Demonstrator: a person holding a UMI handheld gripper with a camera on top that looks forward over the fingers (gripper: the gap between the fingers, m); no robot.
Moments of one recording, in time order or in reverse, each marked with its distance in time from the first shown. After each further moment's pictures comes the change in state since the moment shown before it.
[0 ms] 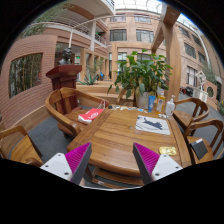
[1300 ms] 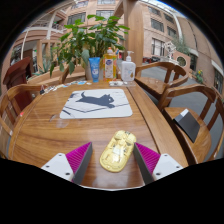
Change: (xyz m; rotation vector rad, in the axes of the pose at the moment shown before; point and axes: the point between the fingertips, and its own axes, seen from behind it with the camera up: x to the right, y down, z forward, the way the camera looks) arm 0.295 0.110 0.214 -0.244 0.350 0.240
